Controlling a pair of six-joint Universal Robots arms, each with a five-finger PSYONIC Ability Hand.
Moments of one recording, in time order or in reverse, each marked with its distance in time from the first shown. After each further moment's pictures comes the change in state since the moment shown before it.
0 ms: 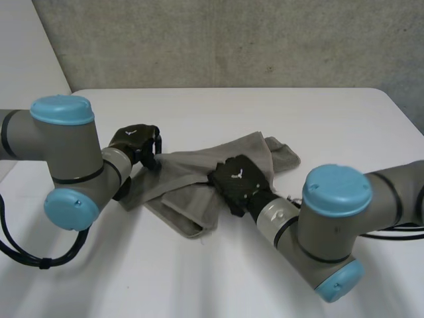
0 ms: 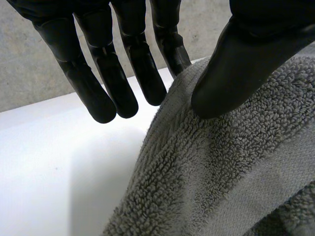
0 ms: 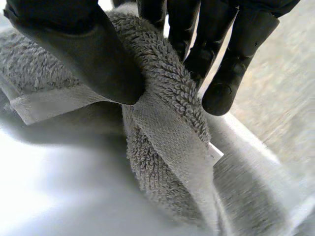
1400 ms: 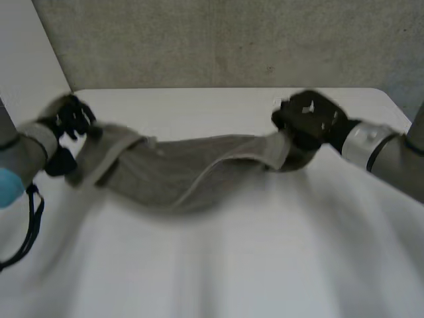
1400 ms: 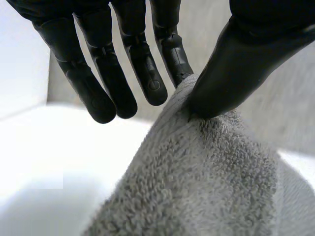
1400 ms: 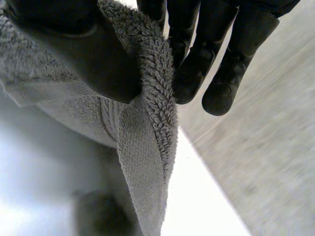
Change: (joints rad) left arm 0.286 0.173 -0.095 -0.027 0.026 -0.436; right arm -0.412 -0.089 -0.254 0.381 -0.415 -0.228; left_hand 0.010 0.008 0.008 0.005 0.008; right_hand 0.000 0.000 0.035 0.000 -0.001
